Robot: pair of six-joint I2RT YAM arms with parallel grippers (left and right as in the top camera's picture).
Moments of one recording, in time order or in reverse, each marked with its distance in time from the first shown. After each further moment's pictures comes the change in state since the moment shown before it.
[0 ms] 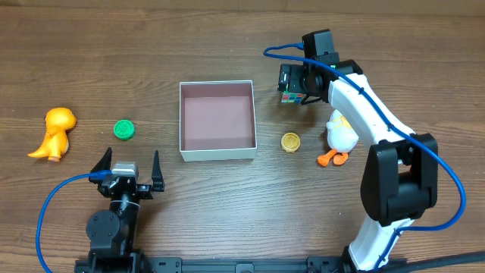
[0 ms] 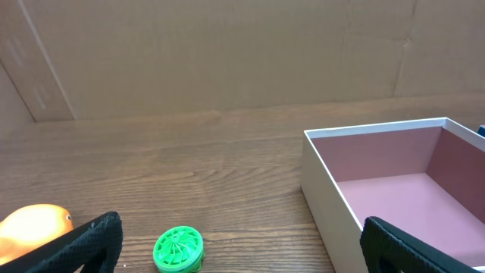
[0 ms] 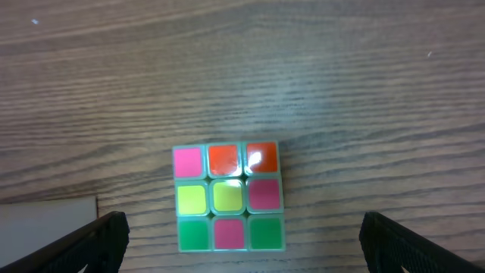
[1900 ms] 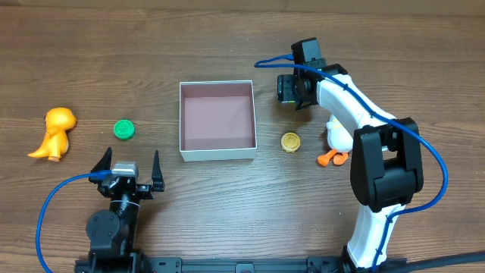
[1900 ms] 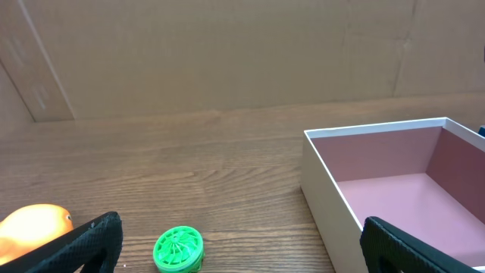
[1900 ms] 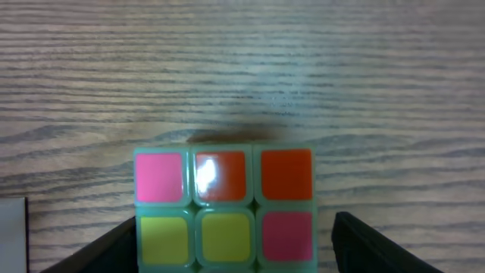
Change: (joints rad) left arm 0.000 0.000 0.000 0.000 0.000 0.000; right arm 0.021 0.111 0.000 0.050 0.026 -0.089
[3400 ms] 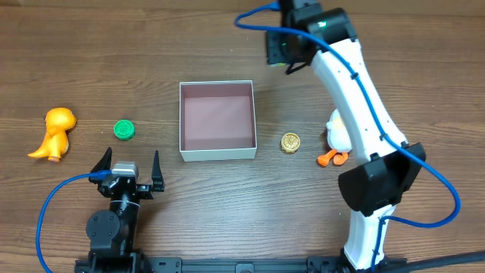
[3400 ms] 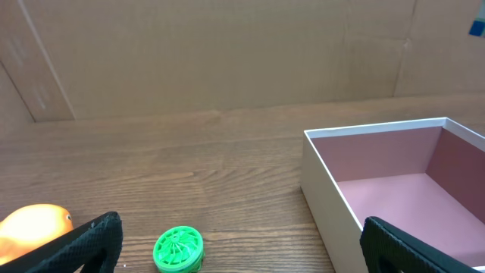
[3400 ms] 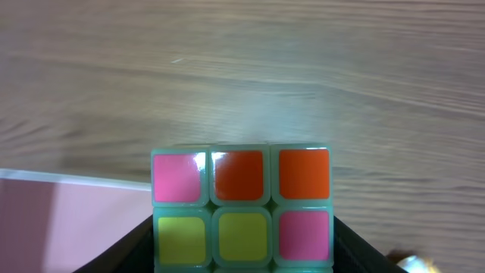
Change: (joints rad) left arm 0.000 0.000 0.000 0.000 0.000 0.000; right arm 0.154 0.008 0.725 -0.641 0.039 0.022
